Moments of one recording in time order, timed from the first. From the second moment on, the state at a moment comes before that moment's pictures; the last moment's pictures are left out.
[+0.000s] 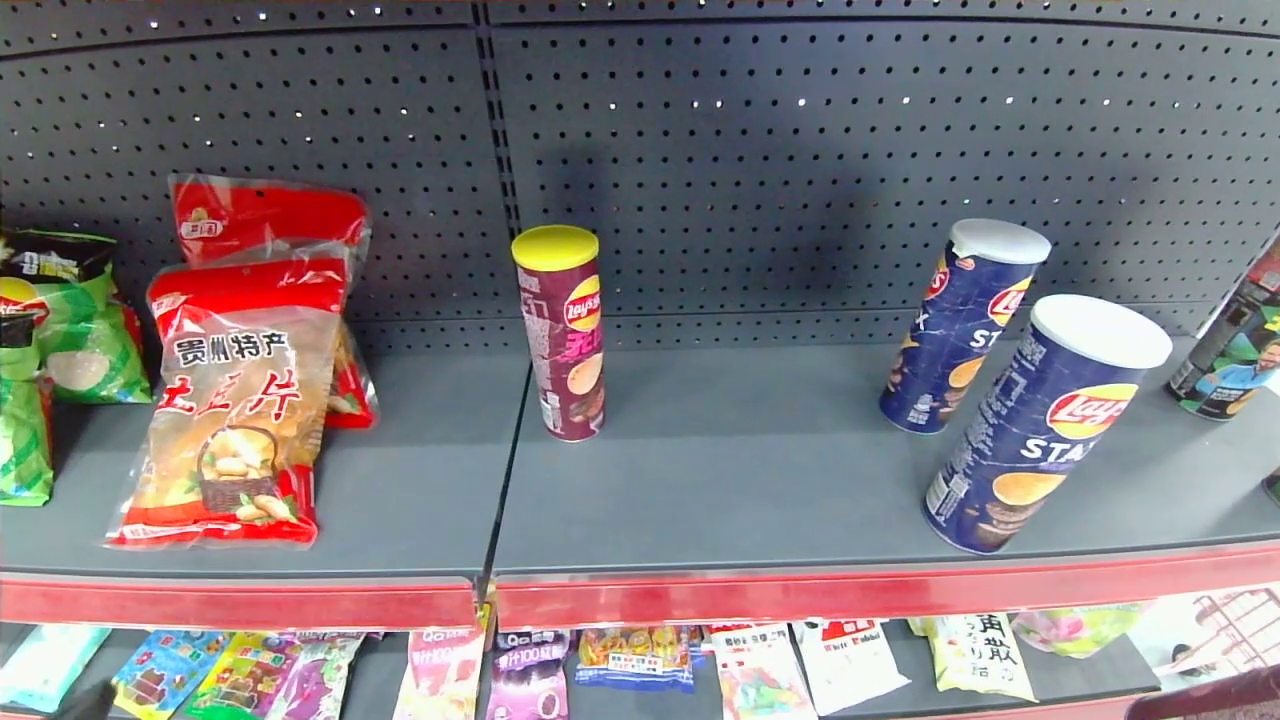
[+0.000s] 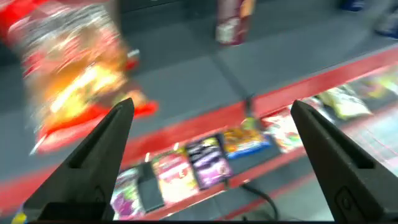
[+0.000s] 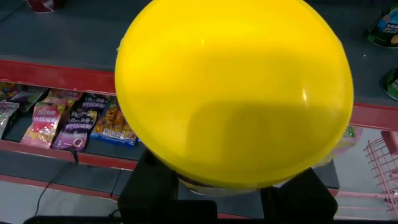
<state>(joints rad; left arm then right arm) -0.34 0.57 -0.48 0.08 -0.06 0.06 0.10 0.28 -0.38 0.23 0.05 -0.06</state>
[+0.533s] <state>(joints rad) -0.42 1.44 -0.85 -0.37 -0.18 0.08 0.10 0.28 -0.38 0.23 0.04 -0.06</state>
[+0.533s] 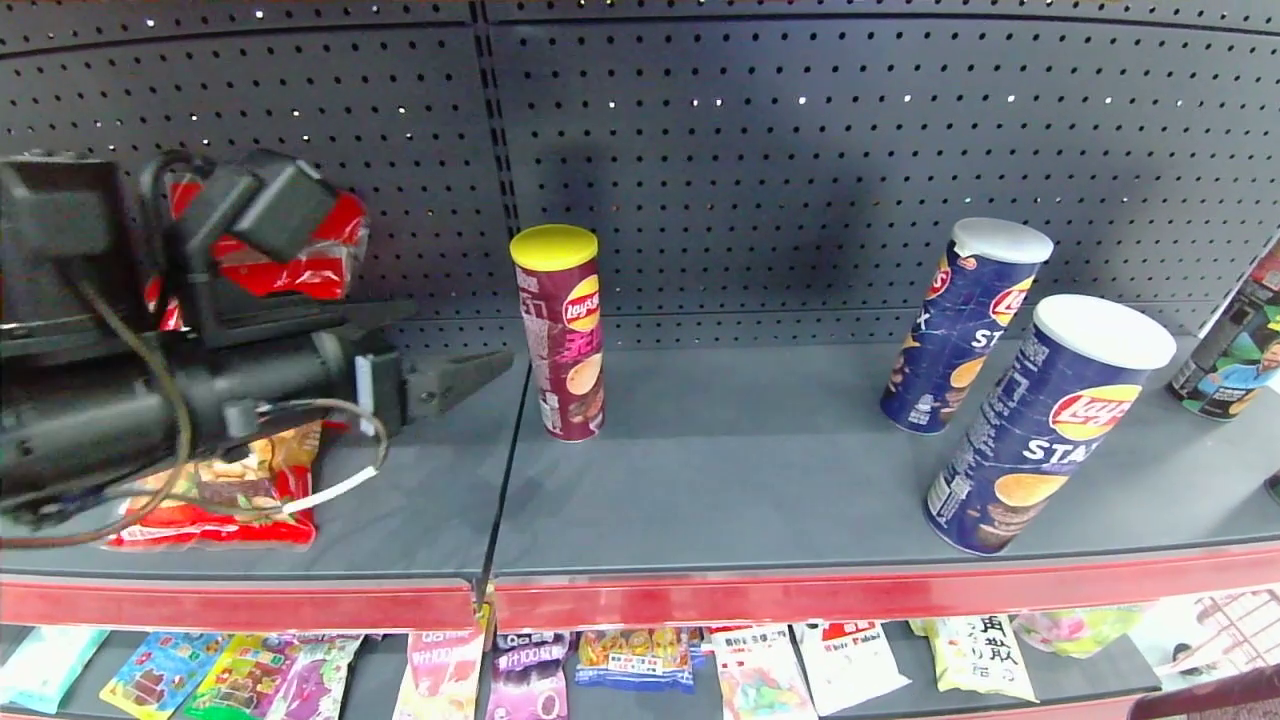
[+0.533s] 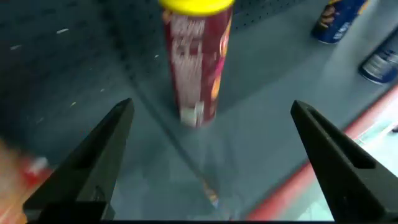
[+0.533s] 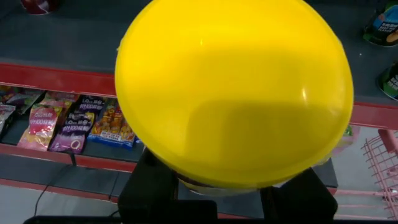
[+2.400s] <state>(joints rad) -0.42 1.80 -1.10 -0.41 -0.61 0.22 0.09 0.32 -0.38 0.23 0.04 -0.04</state>
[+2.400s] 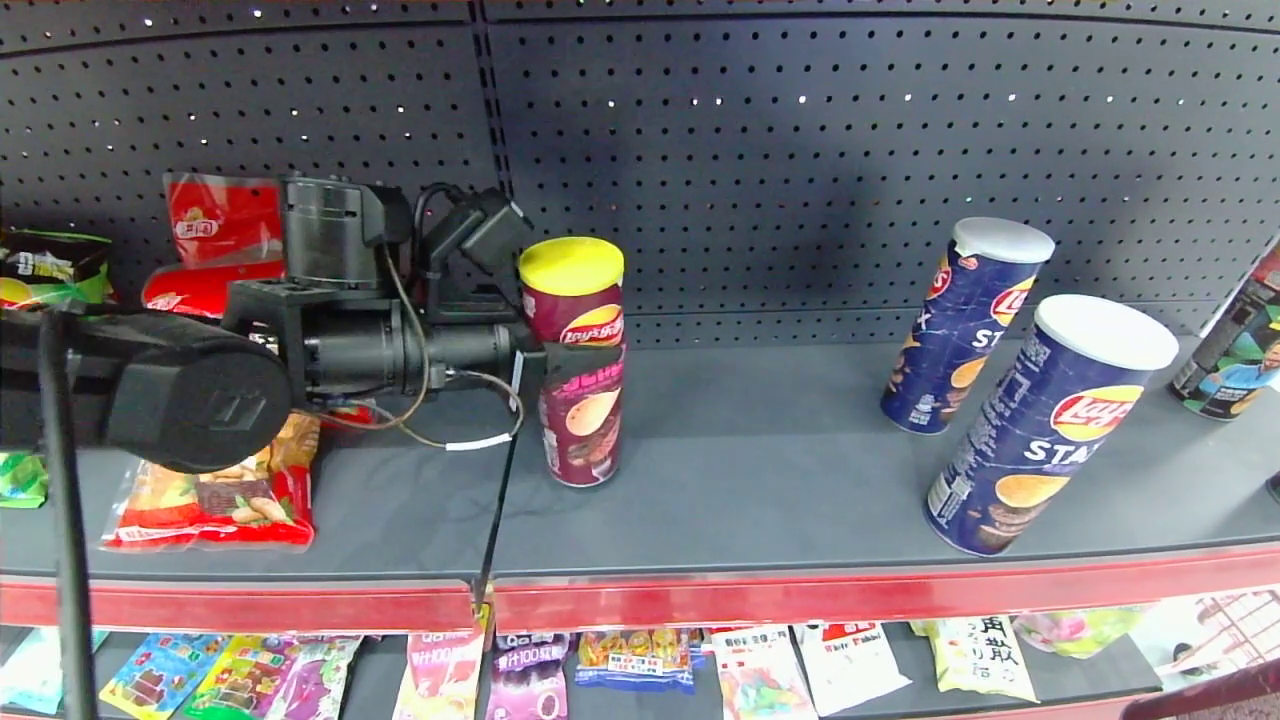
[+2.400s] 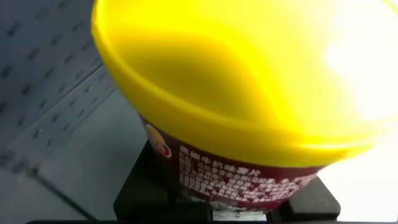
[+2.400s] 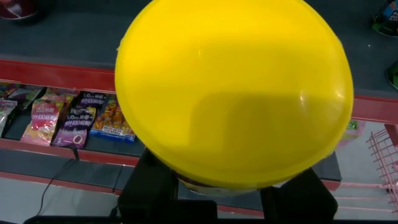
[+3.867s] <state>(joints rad) -0.40 1.77 -0.94 -0.41 -0.97 0.35 0.10 0.43 -0.49 0.23 0.04 -0.05</state>
